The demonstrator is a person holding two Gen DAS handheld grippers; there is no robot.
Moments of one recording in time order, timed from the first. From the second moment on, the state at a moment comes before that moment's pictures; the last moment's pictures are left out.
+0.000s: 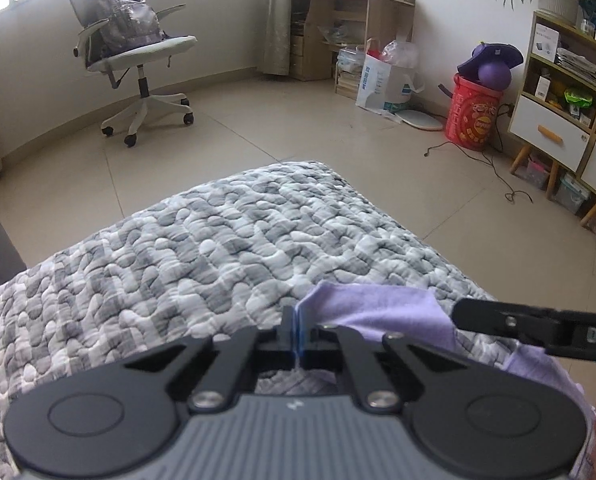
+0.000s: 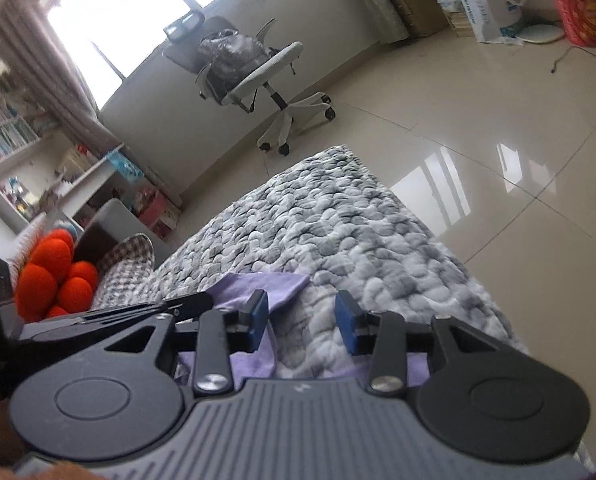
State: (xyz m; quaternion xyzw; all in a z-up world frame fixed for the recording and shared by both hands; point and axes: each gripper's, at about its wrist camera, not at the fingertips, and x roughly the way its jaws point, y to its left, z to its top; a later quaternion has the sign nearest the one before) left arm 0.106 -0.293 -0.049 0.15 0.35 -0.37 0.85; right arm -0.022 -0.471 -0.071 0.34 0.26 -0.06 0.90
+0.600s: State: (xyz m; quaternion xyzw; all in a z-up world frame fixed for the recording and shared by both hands) left arm 0.092 -0.291 -0.026 0.12 0.29 -0.40 0.86; right arm -0.032 -0.455 -0.048 0.28 0.22 -0.06 0.93
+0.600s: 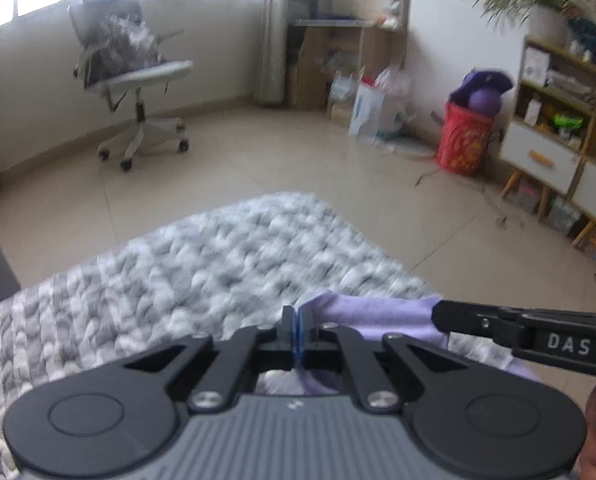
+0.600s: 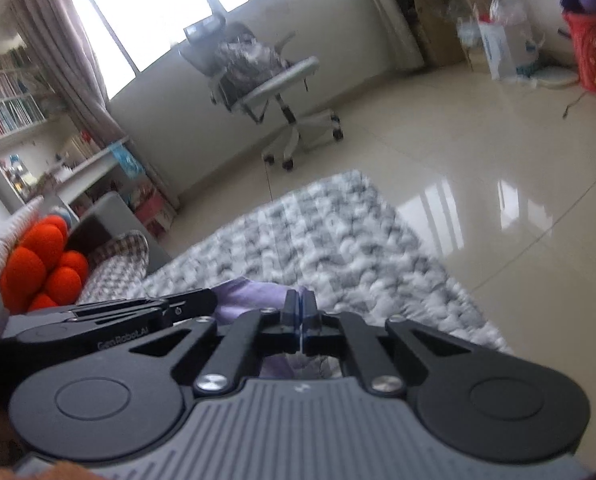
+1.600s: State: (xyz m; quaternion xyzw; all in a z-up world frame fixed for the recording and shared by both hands) left arm -0.026 -0.374 0.020 0.24 0.20 -0.52 0.79; right arm -0.156 -0.478 -0.005 0.31 0.13 -0.14 0.93
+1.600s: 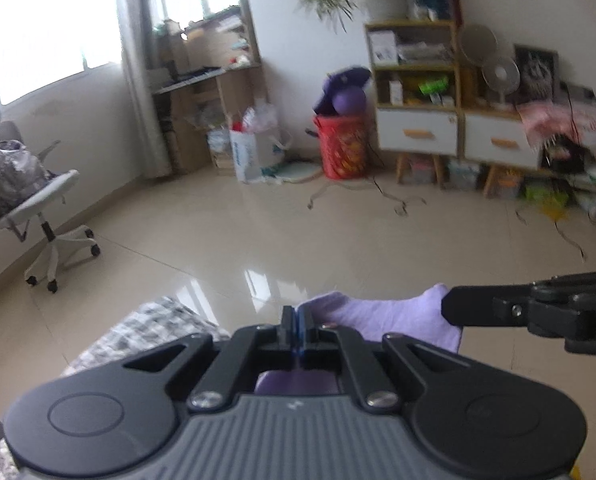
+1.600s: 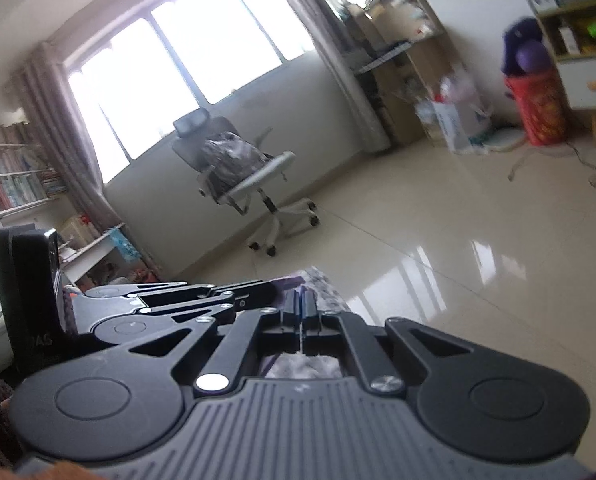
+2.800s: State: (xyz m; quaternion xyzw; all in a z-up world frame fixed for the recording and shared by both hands) left arm -0.024 -0.376 -0.044 0.21 0.28 -0.51 0.79; right arm -0.144 -0.487 -0.085 0.33 0.25 -0.16 0.90
